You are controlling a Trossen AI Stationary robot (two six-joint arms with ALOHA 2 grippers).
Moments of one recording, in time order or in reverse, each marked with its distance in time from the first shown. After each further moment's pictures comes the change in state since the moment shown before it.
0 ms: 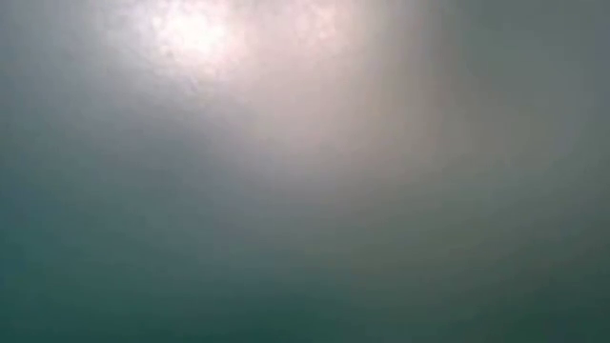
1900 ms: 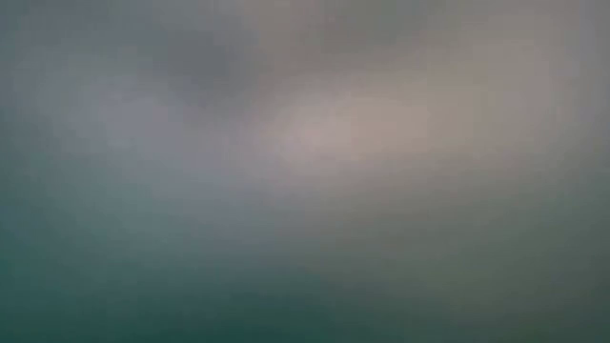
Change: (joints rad) left arm -1.048 0.045 -0.178 1.288 -0.861 -0.194; right arm -0.303 -0.001 -0.213 1.823 -0.592 -0.401
